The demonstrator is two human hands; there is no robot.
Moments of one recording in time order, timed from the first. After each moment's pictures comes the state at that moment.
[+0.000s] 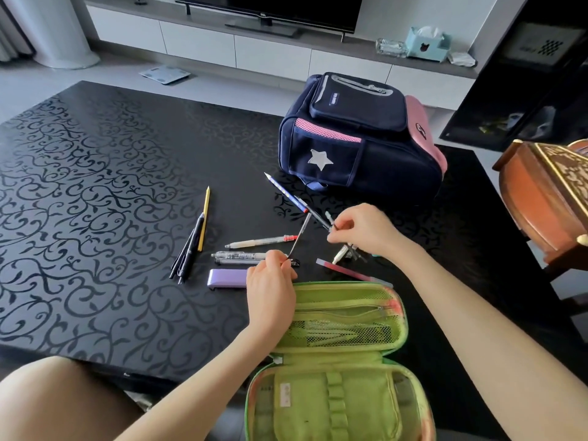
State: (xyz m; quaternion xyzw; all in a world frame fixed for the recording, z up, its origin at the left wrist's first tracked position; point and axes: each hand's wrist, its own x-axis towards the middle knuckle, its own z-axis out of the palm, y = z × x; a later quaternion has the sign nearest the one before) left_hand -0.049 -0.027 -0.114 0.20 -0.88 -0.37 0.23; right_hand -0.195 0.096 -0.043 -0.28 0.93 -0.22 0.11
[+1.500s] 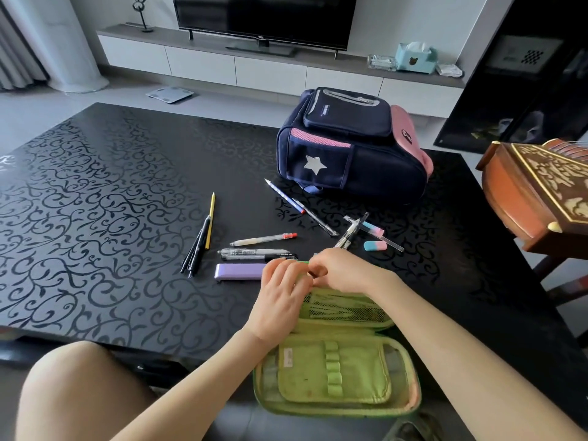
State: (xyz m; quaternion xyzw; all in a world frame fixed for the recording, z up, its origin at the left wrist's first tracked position) left_hand -0.020 -0.027 -0.131 -0.11 -0.93 -0.13 0.33; right_hand -0.112 0.093 -0.043 -0.36 0.89 -0.12 0.25
